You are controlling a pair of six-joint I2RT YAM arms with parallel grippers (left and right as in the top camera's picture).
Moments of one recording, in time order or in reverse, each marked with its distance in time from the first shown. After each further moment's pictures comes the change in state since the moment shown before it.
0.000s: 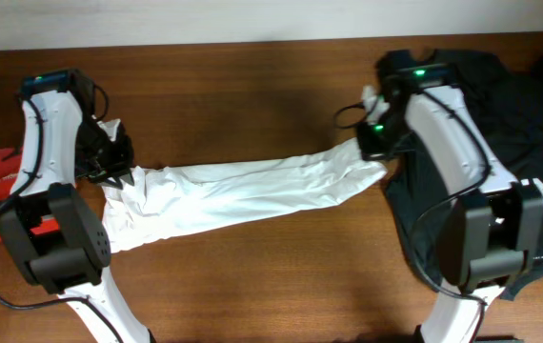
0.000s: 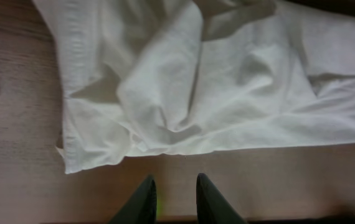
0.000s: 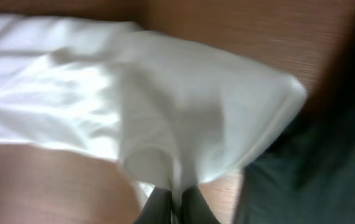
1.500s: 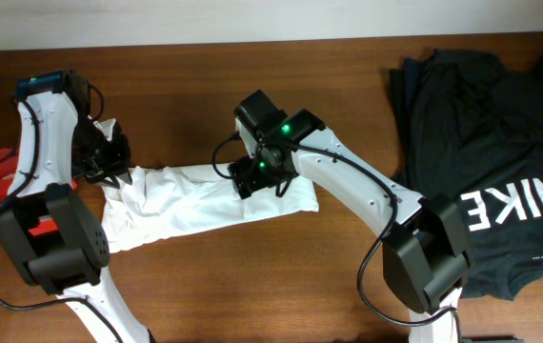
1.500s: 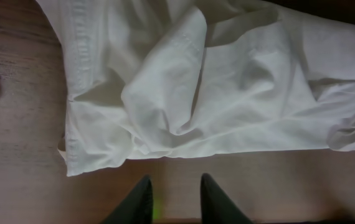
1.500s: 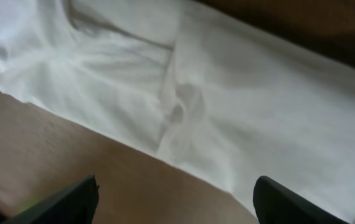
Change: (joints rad) left arm 0.010 0.000 0.000 0.009 0.002 -0.004; right arm 0.473 0.048 0.001 0.268 -0.100 0.220
